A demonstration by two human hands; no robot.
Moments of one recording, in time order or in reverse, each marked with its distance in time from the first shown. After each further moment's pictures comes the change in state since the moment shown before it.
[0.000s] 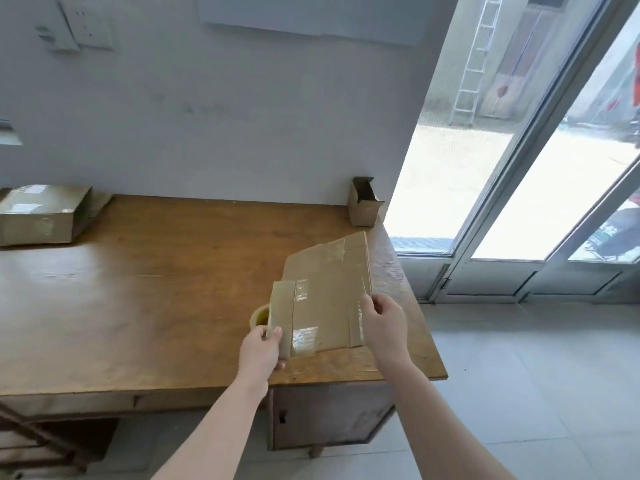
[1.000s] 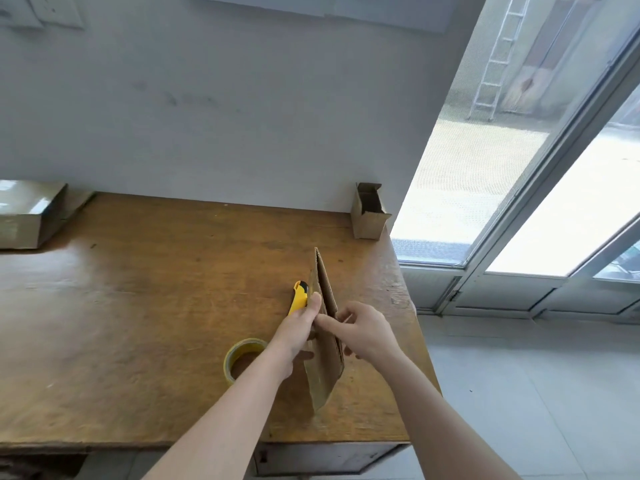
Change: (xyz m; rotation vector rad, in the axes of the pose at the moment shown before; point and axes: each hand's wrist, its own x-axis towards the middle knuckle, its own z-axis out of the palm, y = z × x) left_hand 0.075 0.075 0.090 -0.005 -0.313 -0.145; right_hand 0.108 -0.006 0.019 -0.424 -0.403 -0.039
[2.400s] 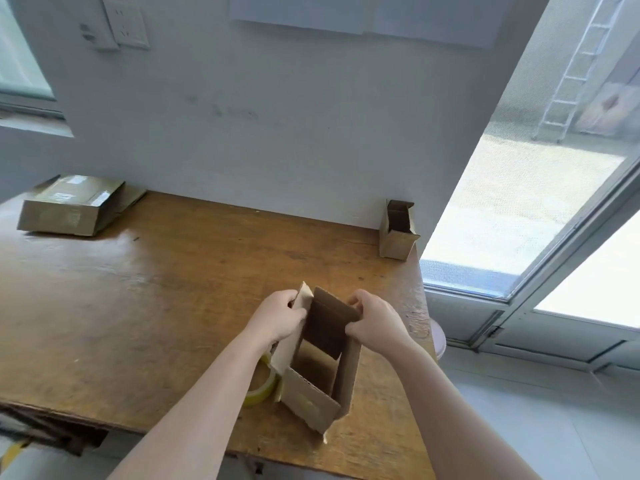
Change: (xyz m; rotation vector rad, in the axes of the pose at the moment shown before) left_hand -0.006 0.046 -0.024 0.614 0.302 0.300; right_hand 0.062 0.004 -0.029 -0.213 -0.155 -0.220
